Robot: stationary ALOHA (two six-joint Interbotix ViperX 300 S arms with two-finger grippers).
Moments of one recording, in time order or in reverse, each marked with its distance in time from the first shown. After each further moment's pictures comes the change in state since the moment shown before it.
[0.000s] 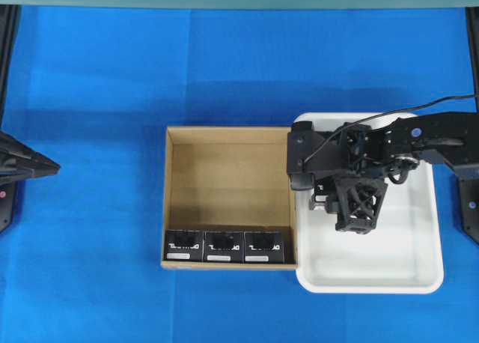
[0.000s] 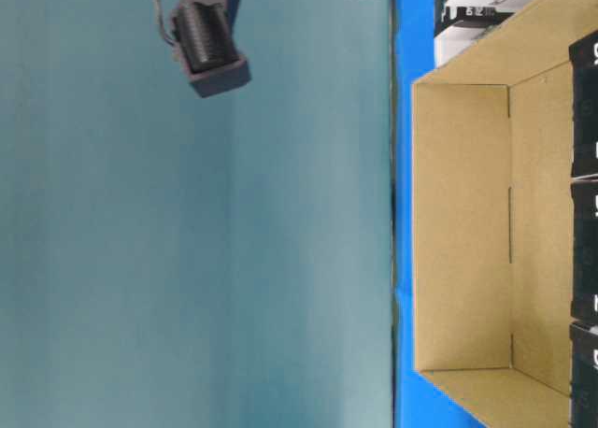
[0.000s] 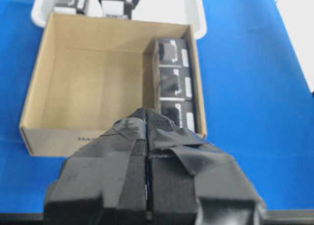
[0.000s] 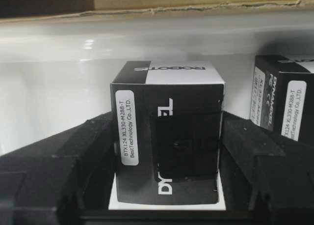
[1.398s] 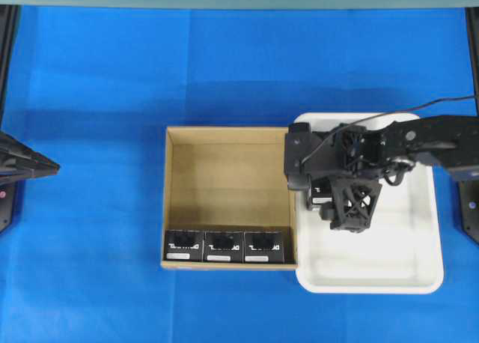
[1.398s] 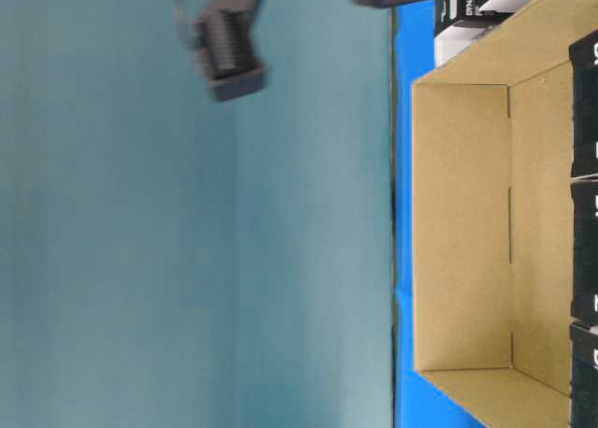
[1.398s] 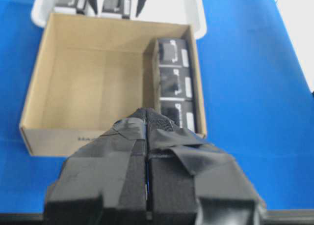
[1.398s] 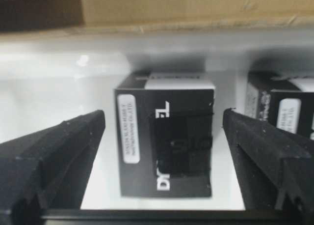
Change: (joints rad) left arm 0.000 0.000 0.000 0.000 0.000 0.000; right arm 0.000 -0.009 -0.011 -0.014 -0.035 0.011
